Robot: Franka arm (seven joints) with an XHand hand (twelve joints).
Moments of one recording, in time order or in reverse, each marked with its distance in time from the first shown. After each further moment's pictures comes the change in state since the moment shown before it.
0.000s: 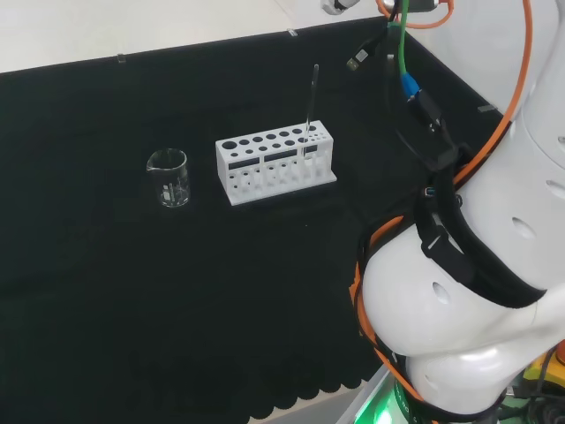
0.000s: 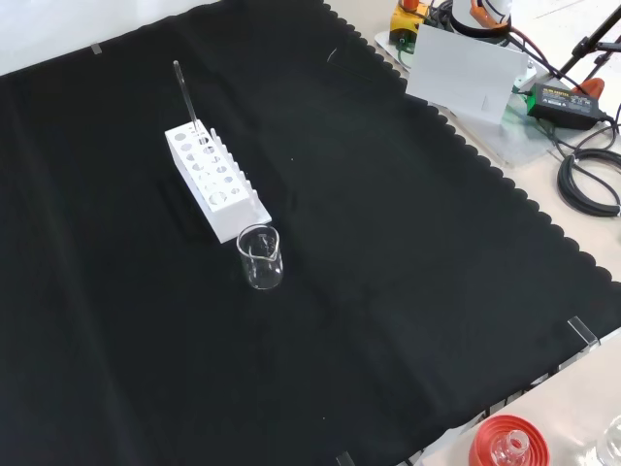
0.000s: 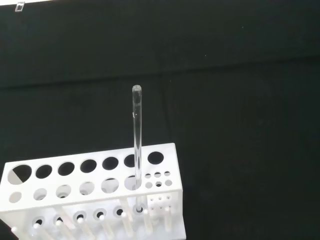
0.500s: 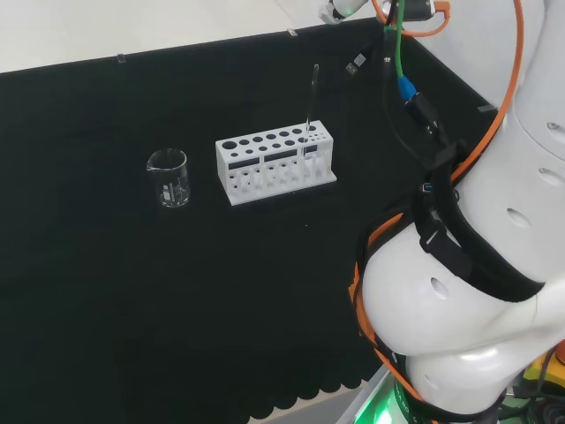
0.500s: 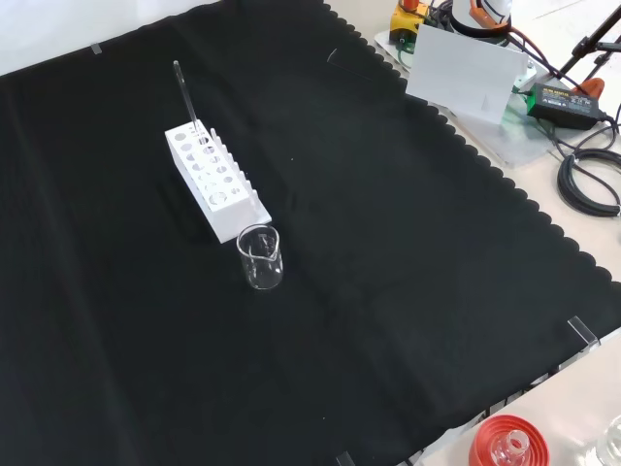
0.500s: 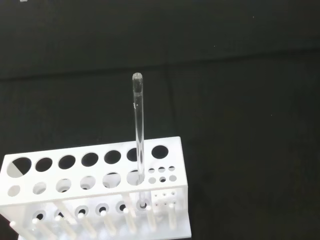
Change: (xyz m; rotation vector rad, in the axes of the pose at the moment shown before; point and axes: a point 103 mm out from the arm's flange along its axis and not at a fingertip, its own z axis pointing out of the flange) arm -0.002 0.014 0.017 0.018 0.013 -0.030
